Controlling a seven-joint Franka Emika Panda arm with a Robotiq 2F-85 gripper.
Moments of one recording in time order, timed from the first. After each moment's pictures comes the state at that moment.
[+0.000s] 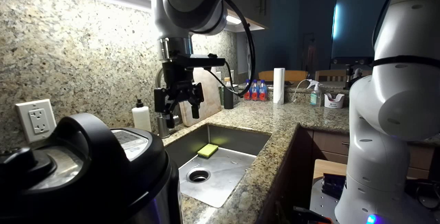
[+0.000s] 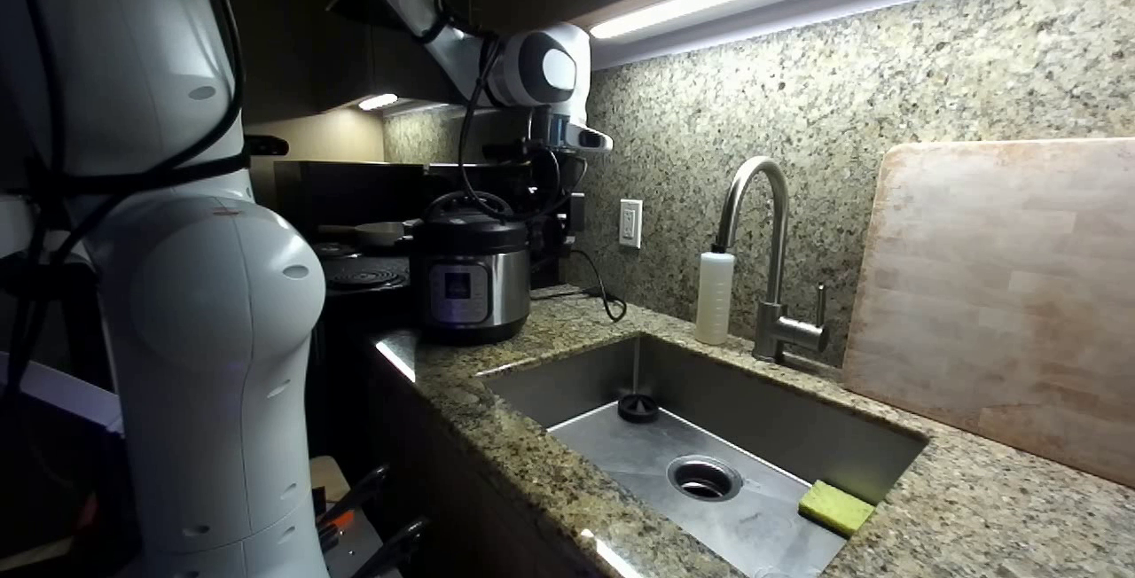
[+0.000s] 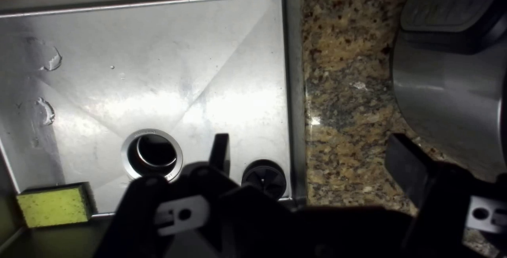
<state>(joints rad) 0.11 -0.19 0.22 -2.24 0.08 2.02 0.40</state>
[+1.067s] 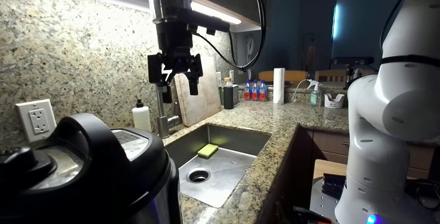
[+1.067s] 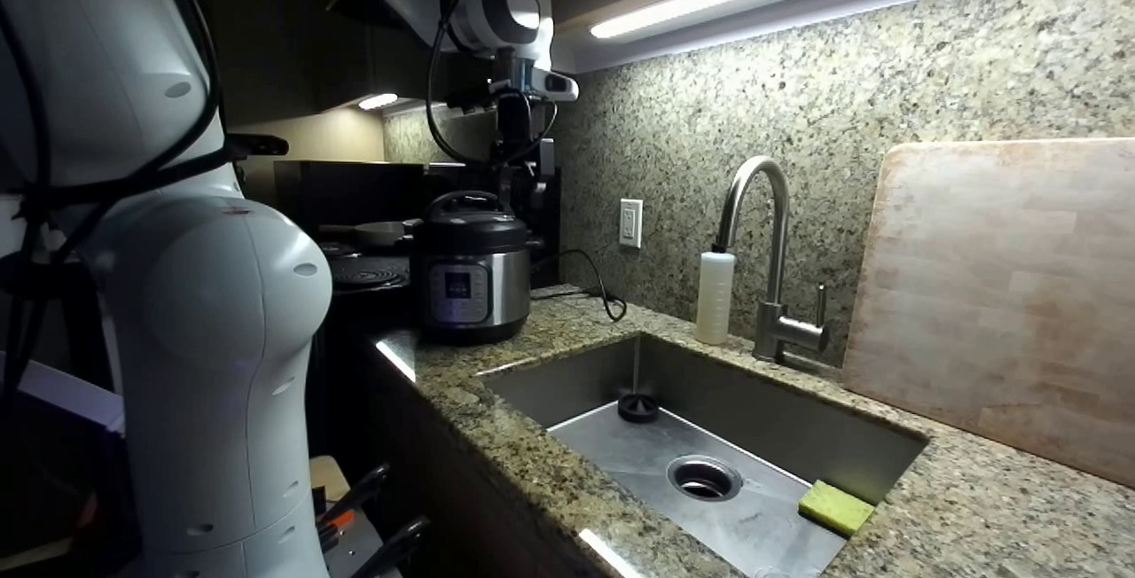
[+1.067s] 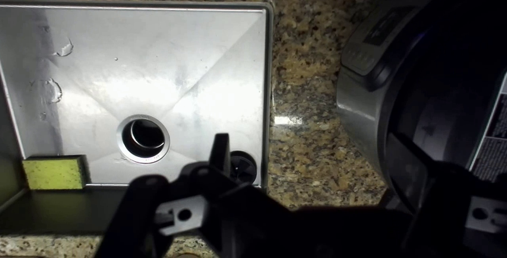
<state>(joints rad) 0.16 -0.31 0.26 -2.15 0.08 1.84 0.40</state>
